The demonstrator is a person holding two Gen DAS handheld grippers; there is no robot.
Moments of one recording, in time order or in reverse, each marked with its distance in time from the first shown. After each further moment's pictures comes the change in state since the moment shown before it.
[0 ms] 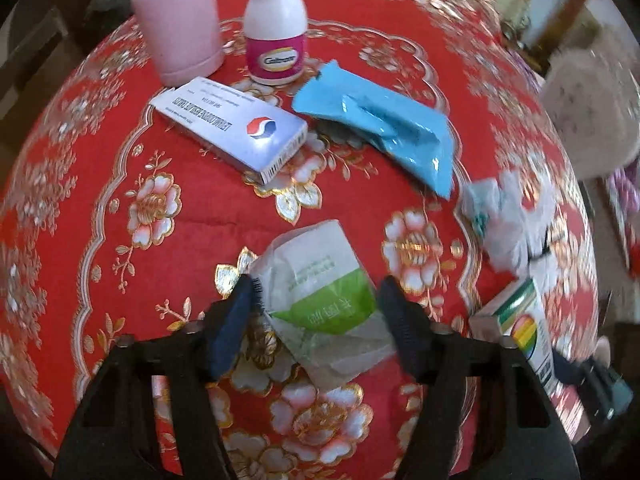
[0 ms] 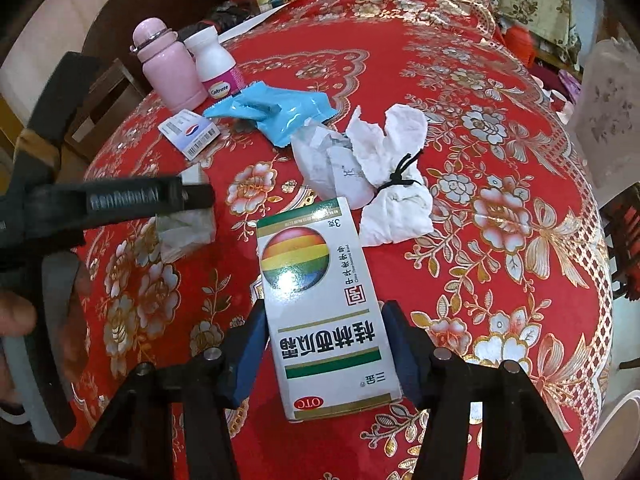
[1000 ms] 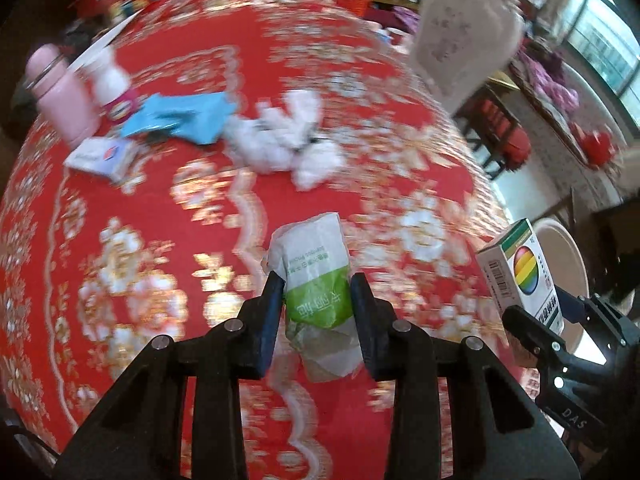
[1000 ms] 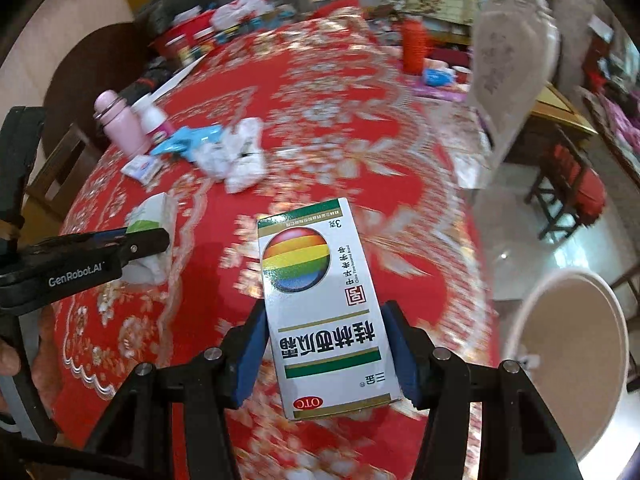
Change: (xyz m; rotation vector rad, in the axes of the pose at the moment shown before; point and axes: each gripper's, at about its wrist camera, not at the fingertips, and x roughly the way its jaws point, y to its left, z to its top) left arm -0.072 -0.136 -0.088 0.339 -0.030 -0.134; right arm -0.124 -0.082 -0.114 0.256 -0.116 -0.164
